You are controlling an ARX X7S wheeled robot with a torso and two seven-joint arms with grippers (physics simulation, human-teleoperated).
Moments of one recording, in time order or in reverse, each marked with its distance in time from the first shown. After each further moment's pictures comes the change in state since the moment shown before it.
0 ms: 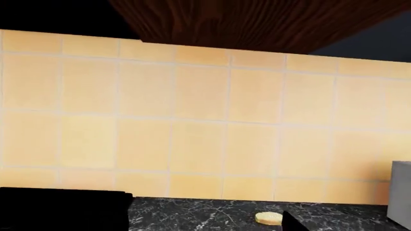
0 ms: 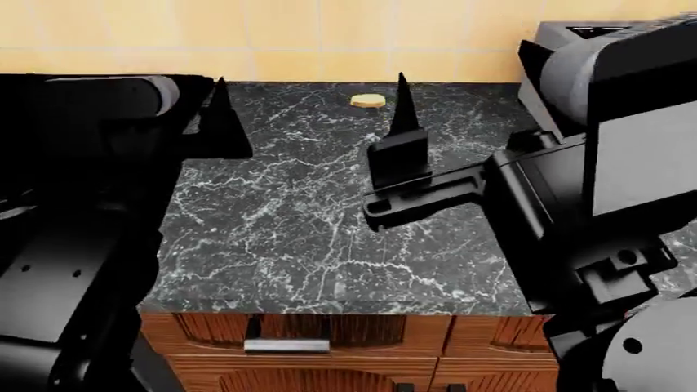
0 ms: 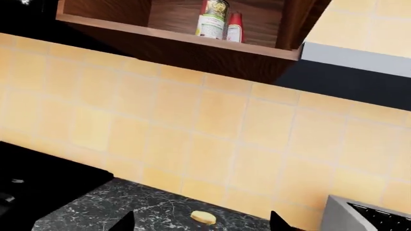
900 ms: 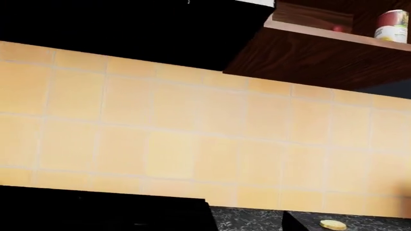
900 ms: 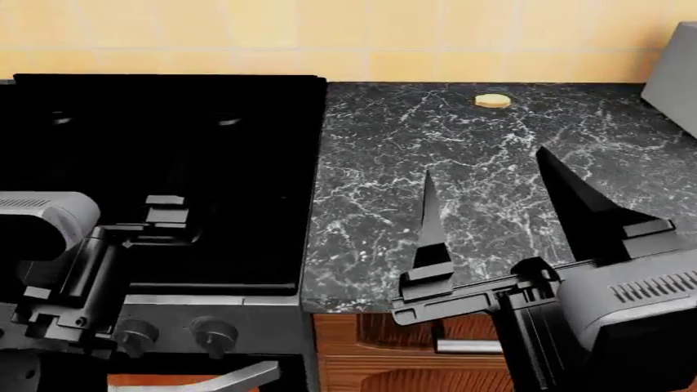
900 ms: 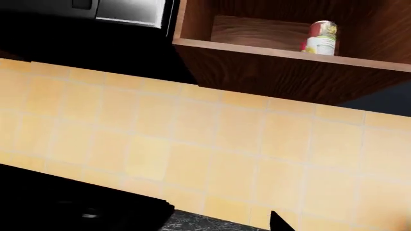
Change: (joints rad) left arm 0.365 -0.014 -0.213 0.397 -0.201 0.035 0.038; right arm -0.540 0.154 -0.180 -0.153 -0.821 -0.212 -0.104
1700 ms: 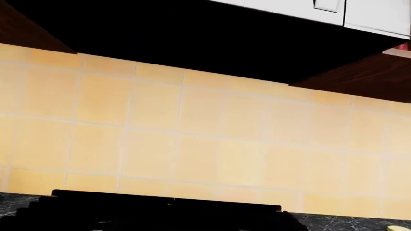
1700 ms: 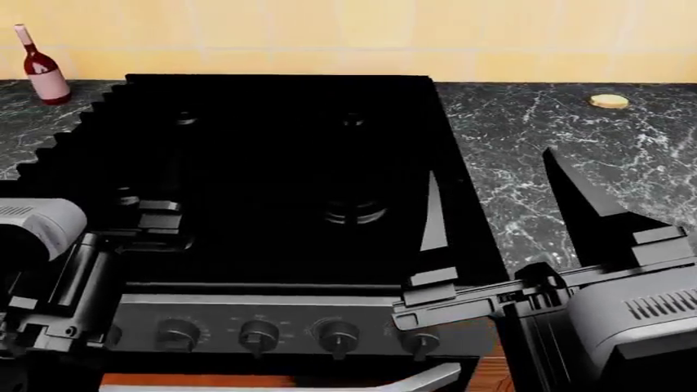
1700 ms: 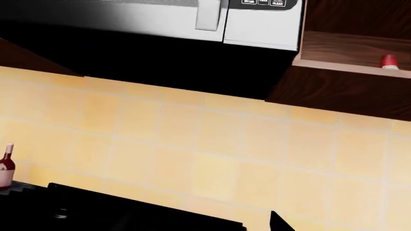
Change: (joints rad) left arm 0.016 -0.026 -0.026 0.033 -0.078 -0.011 -0.041; right arm 0.069 0.009 -0.113 -0.009 -0.037 -0.052 0.057
